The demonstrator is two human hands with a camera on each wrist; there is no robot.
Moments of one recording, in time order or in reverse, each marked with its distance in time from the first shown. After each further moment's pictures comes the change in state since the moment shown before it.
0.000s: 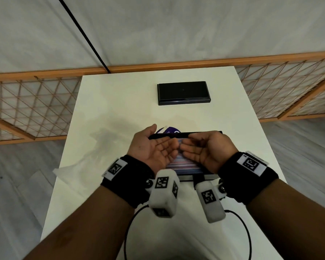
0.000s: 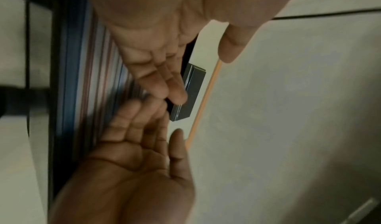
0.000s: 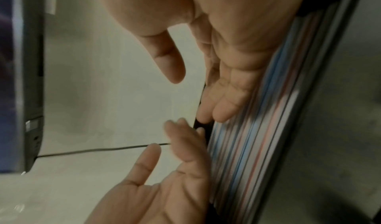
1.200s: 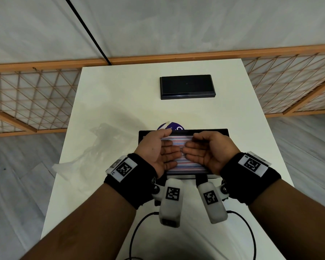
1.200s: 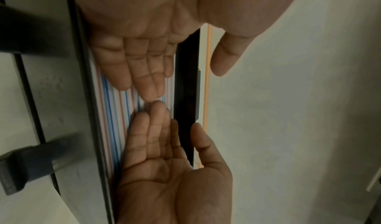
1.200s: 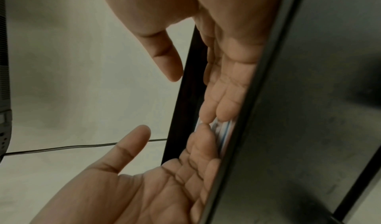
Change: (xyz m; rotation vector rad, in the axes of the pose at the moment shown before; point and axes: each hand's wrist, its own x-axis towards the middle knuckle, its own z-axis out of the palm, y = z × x) left_hand 0.017 -0.011 0.001 0.313 0.064 -0.032; right_hand 0.020 0.009 -0.007 -0.080 0.040 0.053
